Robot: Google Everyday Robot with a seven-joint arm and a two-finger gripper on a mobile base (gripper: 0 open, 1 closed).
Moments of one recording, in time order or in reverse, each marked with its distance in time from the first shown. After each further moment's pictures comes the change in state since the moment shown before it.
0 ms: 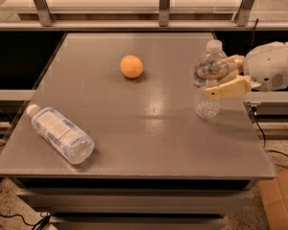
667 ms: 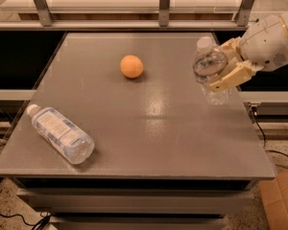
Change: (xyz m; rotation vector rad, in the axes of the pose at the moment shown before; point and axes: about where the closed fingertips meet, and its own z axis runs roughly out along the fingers) arm -0.016 -0.010 -0.008 -0.032 0.256 -0.222
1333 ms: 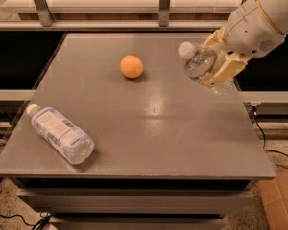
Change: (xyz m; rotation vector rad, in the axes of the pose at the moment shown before) arm -0.021 -0.001 0.006 -0.037 0.254 -0.175
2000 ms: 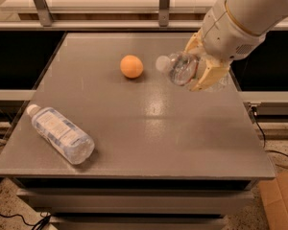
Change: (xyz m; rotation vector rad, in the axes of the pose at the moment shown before) arm -0.036 0.010 0.011 0.026 0.195 -0.134
